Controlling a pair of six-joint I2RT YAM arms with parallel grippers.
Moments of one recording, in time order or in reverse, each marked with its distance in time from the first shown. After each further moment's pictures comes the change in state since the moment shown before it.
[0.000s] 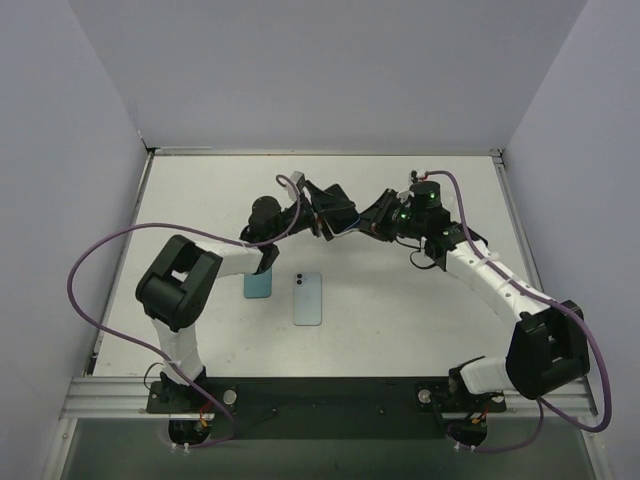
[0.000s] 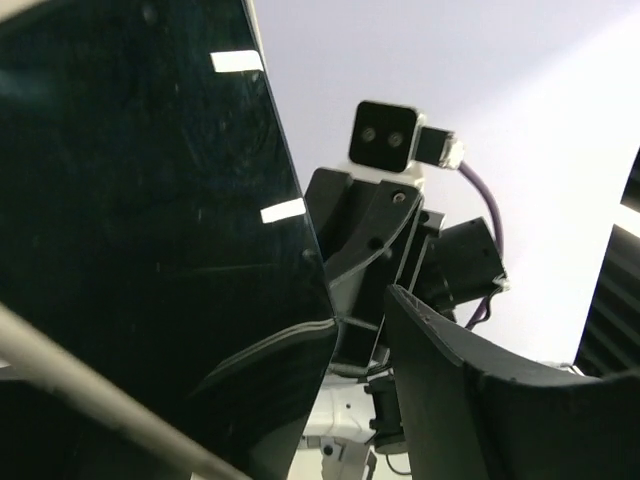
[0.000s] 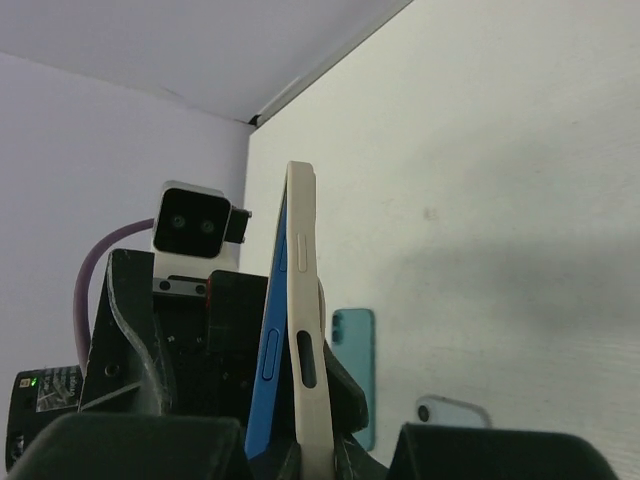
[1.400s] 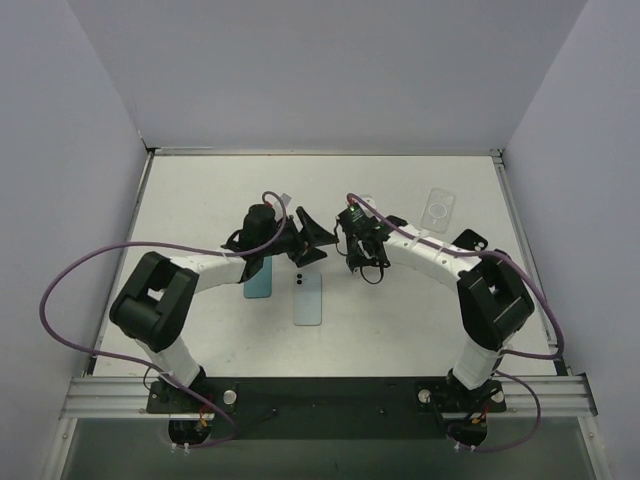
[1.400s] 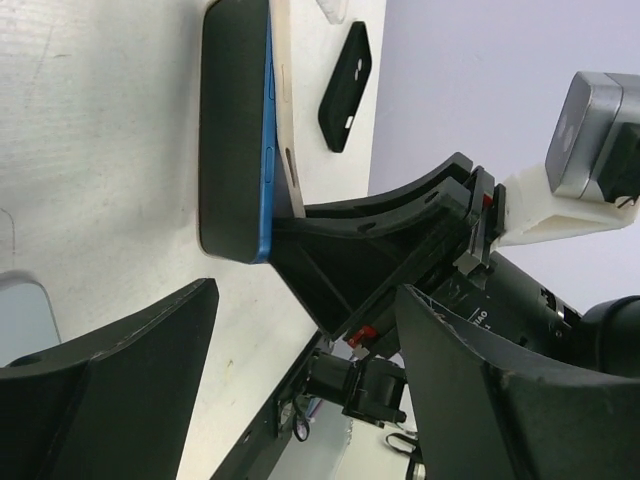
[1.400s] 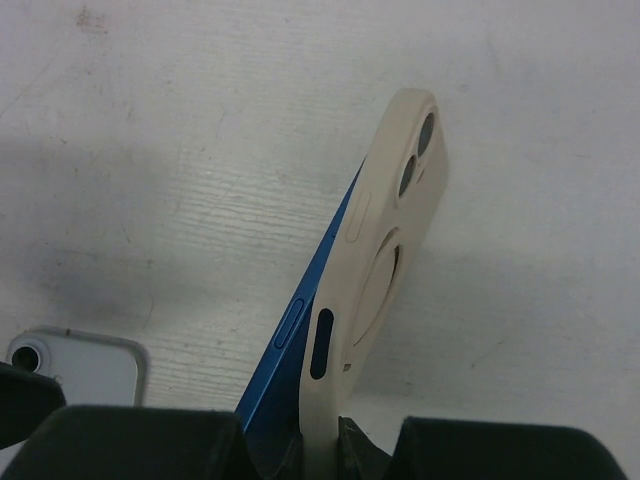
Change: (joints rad) left arm 0.039 -0.186 -0.137 -0.601 -0.067 0.509; right arm 0.287 0.331 0.229 -0.524 0.709 -0.476
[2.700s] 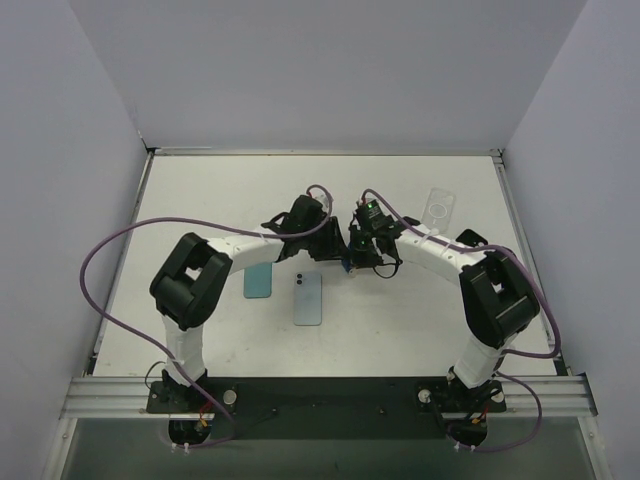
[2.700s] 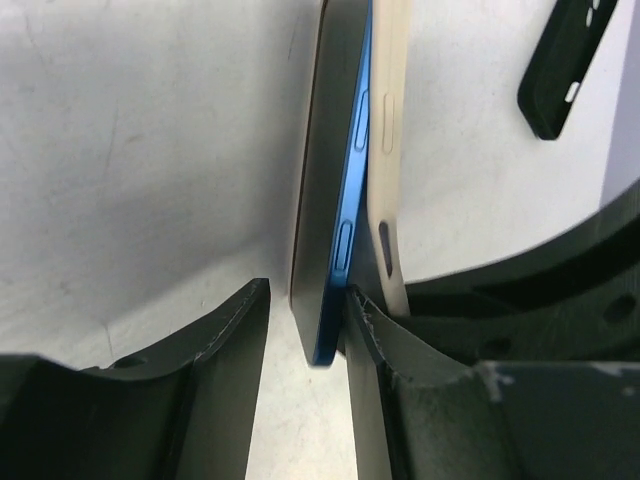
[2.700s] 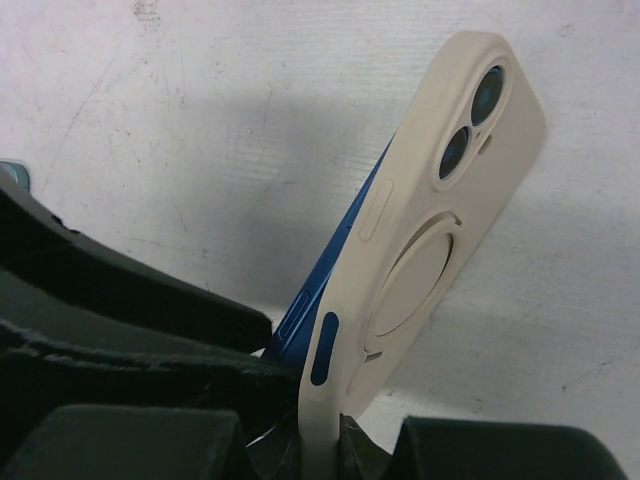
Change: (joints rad) left arm -0.150 0.250 0.365 -0.467 -0.221 0.452; right arm -0.097 0.016 -0.088 0.150 -0.333 0.037
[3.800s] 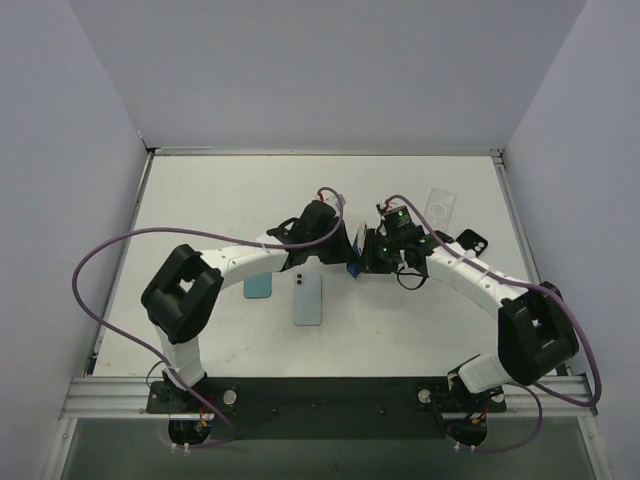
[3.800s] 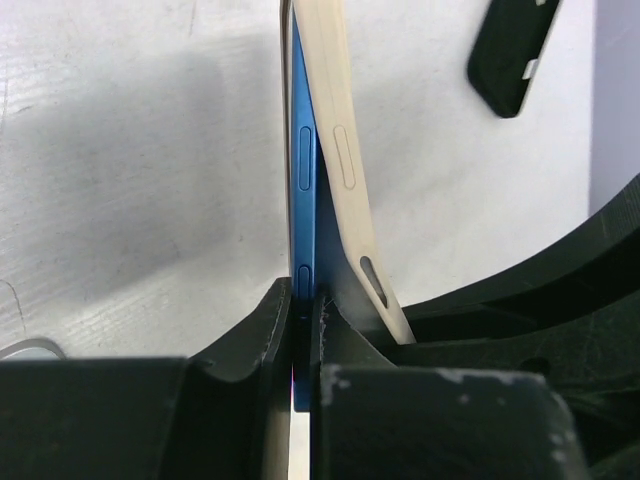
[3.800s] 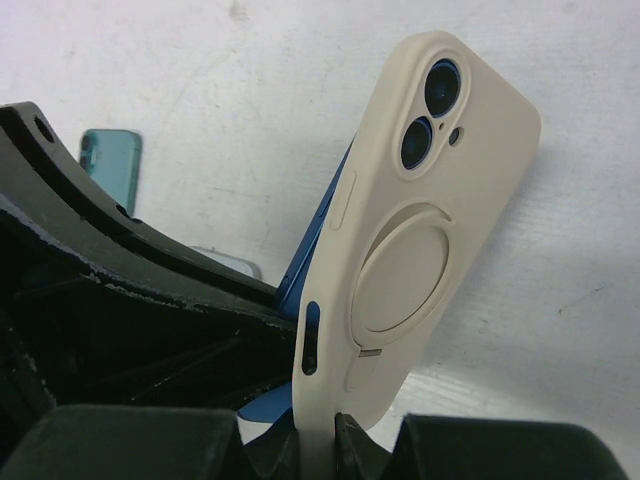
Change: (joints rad) left arm -0.109 -0.064 0.021 -0.049 -0.146 0.008; right arm -0.081 -0.242 -0.190 0.054 -0.156 -0.023
